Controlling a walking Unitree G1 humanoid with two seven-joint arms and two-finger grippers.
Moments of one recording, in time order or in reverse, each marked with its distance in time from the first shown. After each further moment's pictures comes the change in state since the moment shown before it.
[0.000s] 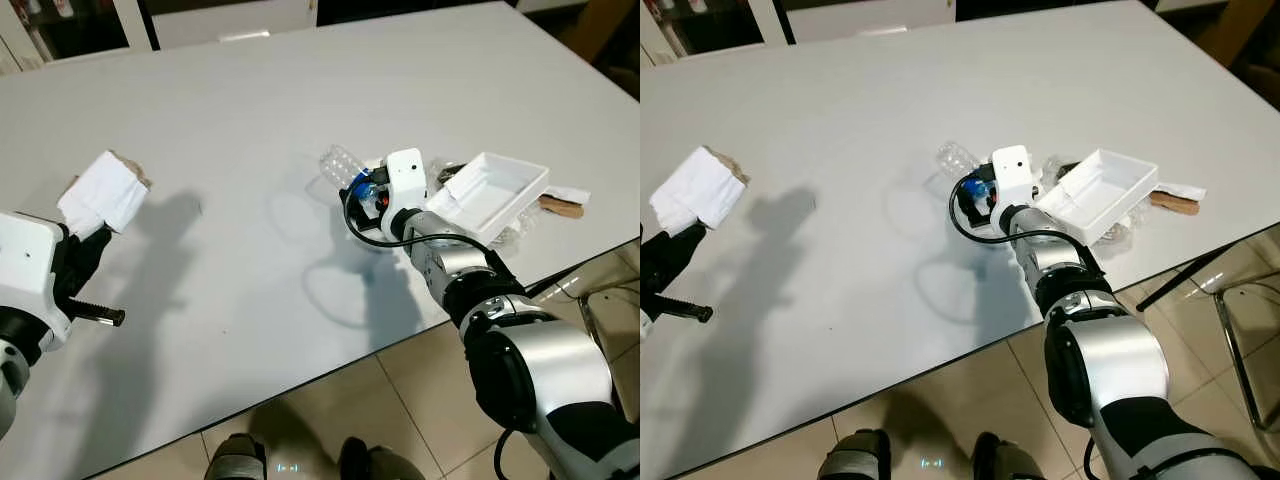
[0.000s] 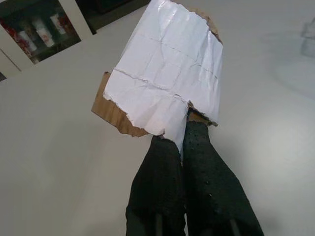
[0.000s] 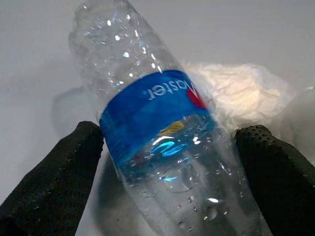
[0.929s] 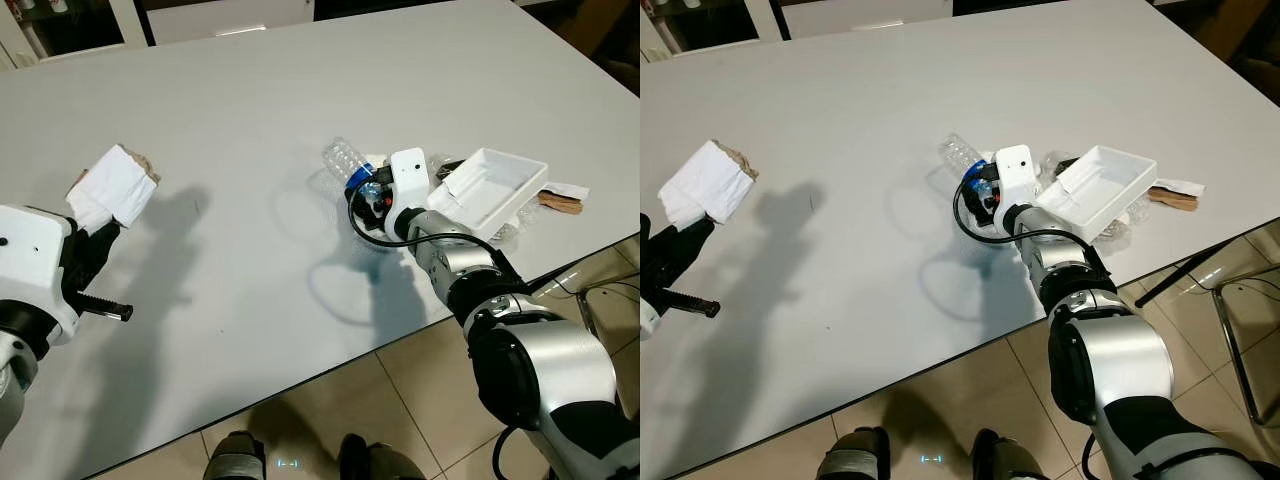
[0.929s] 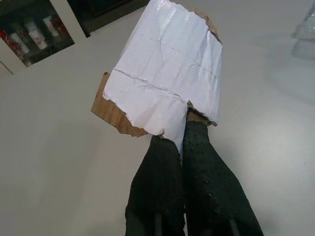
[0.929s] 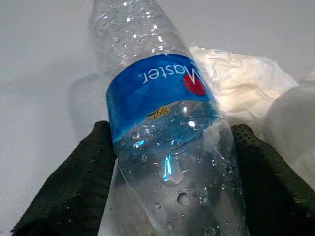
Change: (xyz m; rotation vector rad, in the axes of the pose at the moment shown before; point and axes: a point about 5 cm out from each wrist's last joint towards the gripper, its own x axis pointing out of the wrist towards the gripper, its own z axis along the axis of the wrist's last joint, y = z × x) left arm 0.004 -0.004 0.004 -0.009 -0.015 -0.003; right arm -0.002 -0.004 0.001 0.006 0.002 0.029
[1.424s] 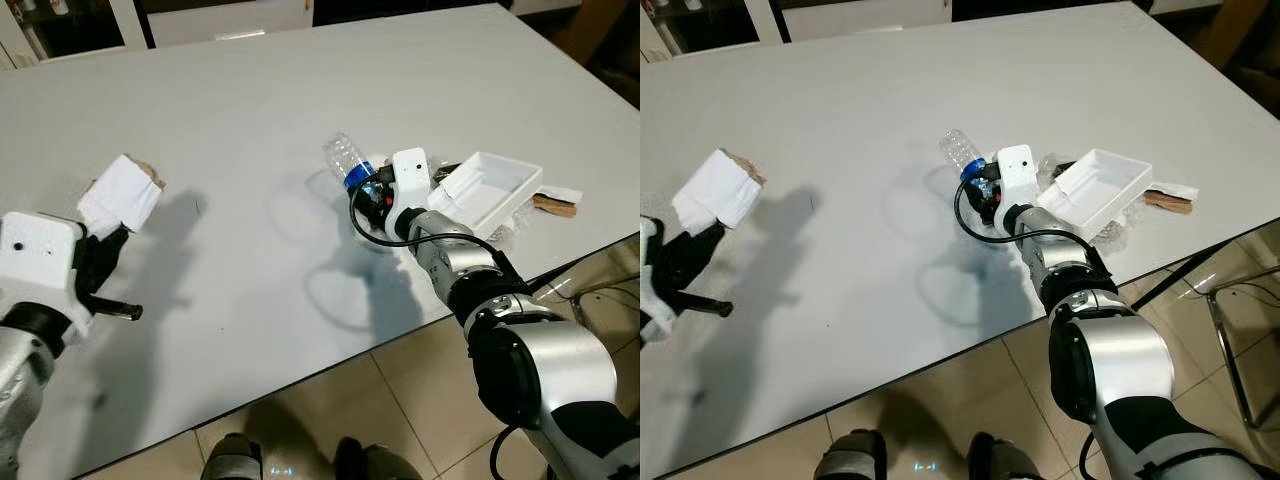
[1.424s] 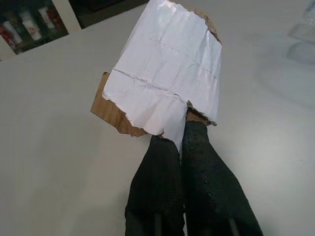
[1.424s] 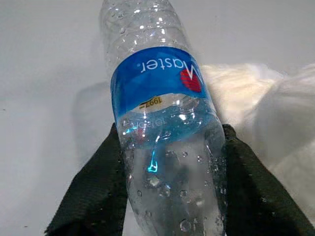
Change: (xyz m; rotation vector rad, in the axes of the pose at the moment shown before) left arm 0.012 -0.006 -0.013 -0.050 0.004 -0.001; right arm -0.001 -0.001 0.001 0.030 -0.011 0.022
